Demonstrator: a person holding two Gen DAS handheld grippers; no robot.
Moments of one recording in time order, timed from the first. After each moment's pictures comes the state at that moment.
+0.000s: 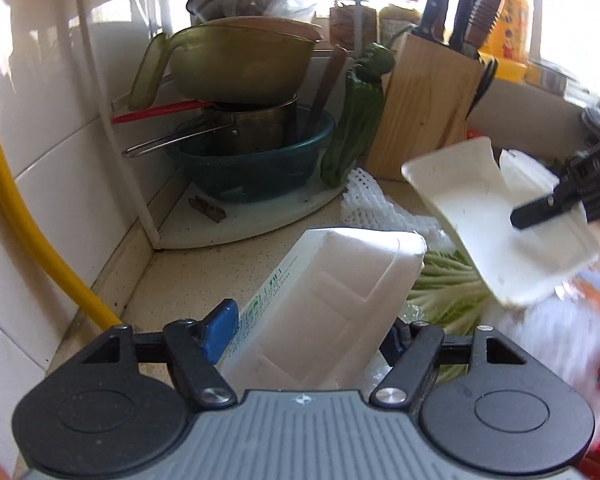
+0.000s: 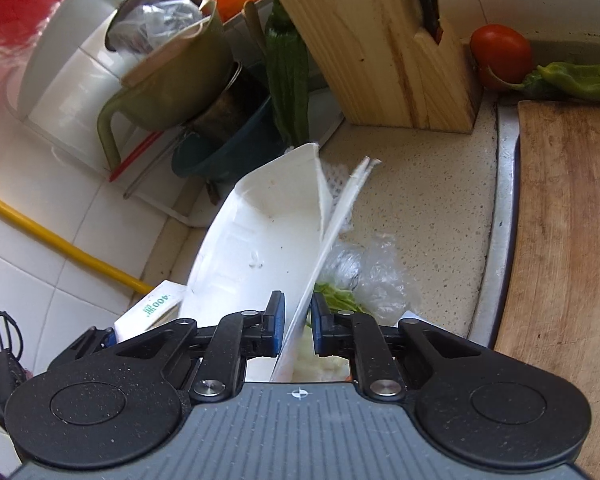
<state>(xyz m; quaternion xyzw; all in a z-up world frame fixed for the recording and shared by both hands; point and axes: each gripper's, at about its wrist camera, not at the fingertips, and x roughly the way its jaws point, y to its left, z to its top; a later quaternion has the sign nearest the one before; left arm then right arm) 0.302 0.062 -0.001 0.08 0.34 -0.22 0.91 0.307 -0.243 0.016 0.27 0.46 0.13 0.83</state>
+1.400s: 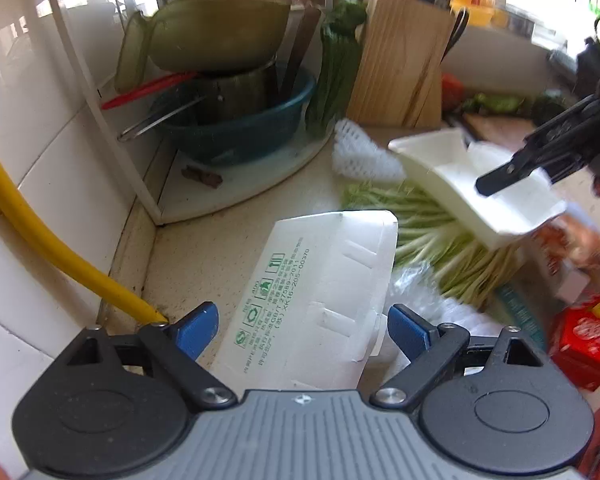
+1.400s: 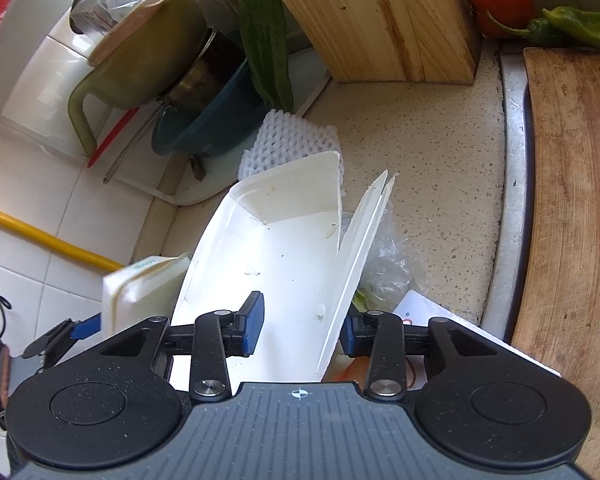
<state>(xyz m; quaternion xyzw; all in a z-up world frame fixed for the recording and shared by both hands) 0.318 0.087 0.015 0.17 0.42 -0.26 0.85 0.322 -0.231 -0.014 0.28 0.51 0.13 0.80</state>
